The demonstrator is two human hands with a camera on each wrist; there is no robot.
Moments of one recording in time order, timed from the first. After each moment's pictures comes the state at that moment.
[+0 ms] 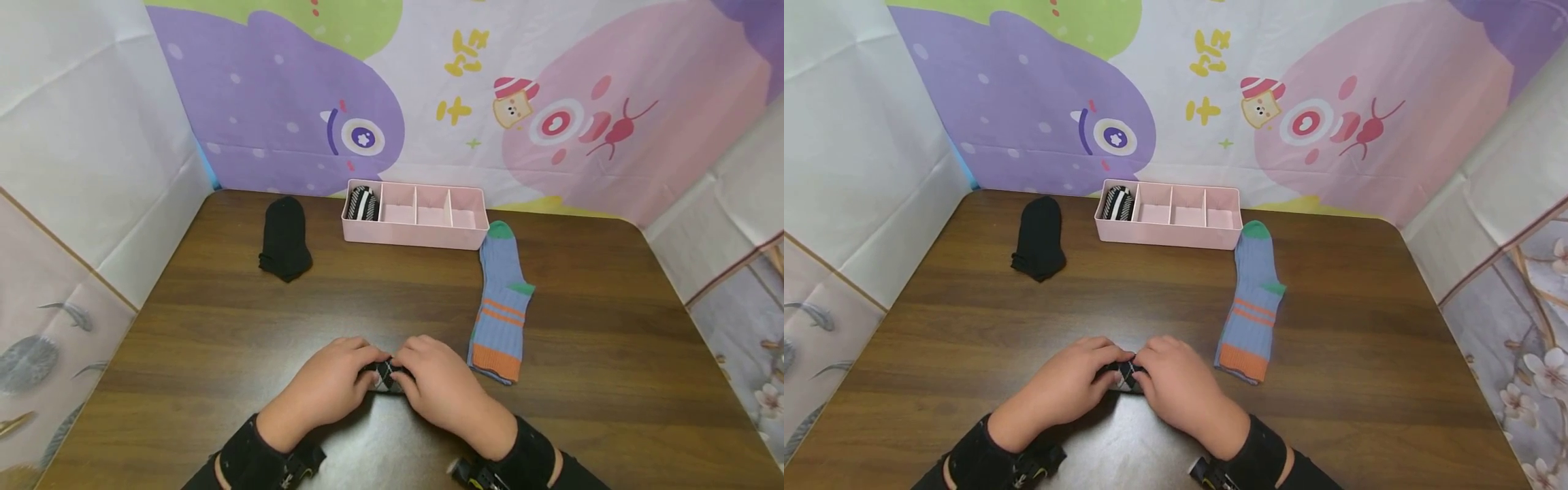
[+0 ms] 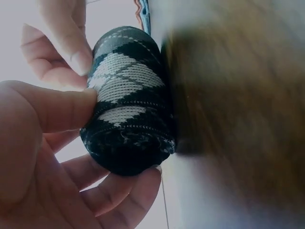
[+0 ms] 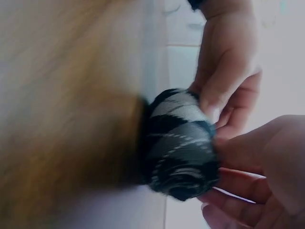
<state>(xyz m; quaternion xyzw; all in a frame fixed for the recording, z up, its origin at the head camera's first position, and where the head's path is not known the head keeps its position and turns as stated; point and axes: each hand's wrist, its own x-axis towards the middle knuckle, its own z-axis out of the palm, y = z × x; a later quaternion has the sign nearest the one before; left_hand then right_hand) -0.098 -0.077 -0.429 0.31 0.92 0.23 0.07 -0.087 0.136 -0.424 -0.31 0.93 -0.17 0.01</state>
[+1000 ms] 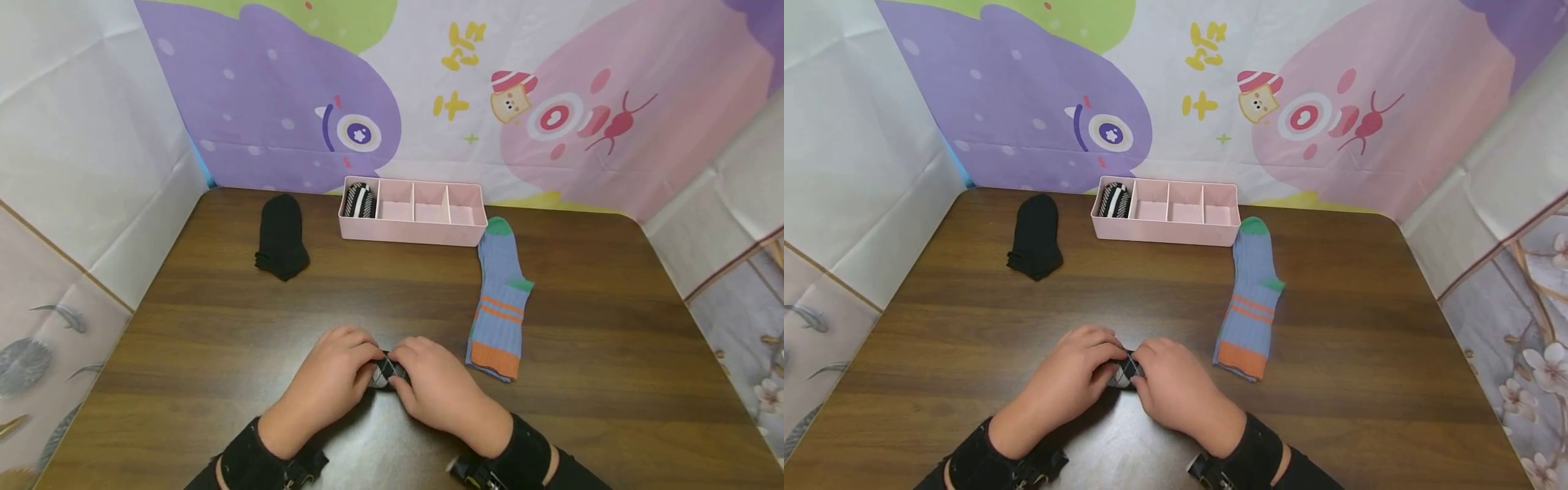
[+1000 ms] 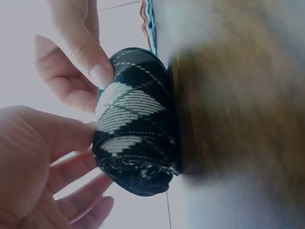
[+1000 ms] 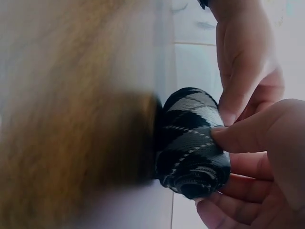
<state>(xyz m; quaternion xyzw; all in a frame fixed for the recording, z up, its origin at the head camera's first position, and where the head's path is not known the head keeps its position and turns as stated) -0.097 -0.071 -0.430 0.32 0.92 0.22 -0.07 -0.087 0.136 -0.427 -0.31 0.93 -0.18 0.01</state>
